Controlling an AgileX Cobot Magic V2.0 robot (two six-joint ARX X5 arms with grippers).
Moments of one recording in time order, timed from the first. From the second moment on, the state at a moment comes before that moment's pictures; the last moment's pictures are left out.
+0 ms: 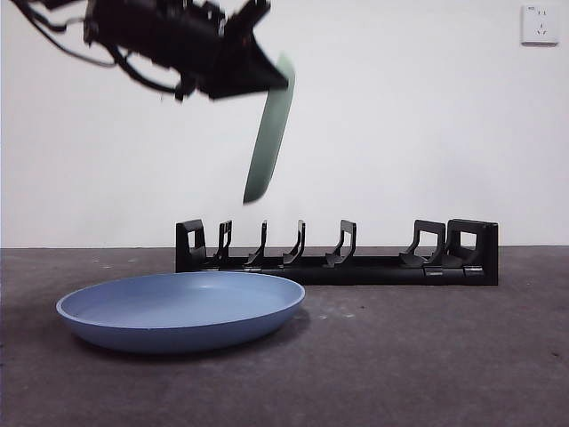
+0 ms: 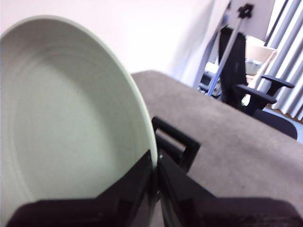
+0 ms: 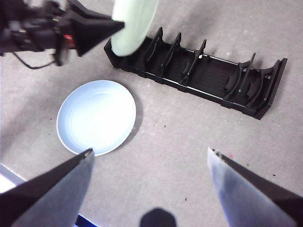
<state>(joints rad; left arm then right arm) -0.45 1.66 1.12 0.39 0.43 -0.18 0.38 1.21 1.80 -1.35 -0.19 -0.02</state>
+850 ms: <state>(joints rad) -0.42 1.80 1.12 0.36 0.37 -0.18 0.38 1.21 1.80 -1.35 -0.19 -0.02</state>
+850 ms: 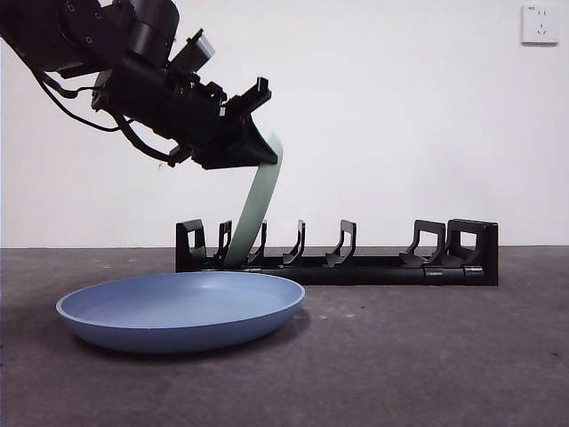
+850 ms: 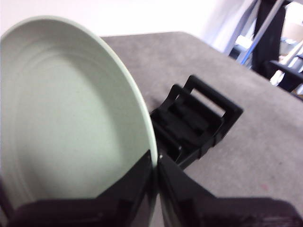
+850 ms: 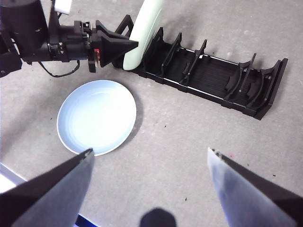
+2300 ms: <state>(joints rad) -0.43 1.05 1.13 -0.28 0.45 0.05 0.38 1.38 1.80 -1.31 -0.32 -0.06</state>
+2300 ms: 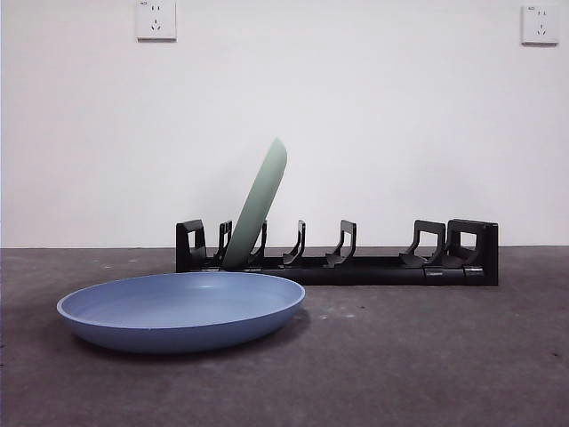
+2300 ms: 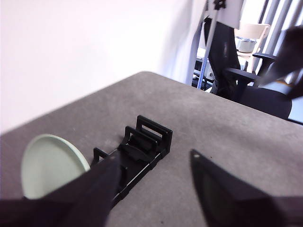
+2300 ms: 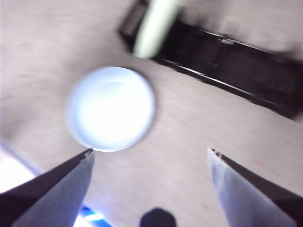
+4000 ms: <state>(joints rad) -0.48 0.78 1.13 -0.98 0.23 0.54 0.58 2.17 1.80 -1.04 -0.31 -0.05</state>
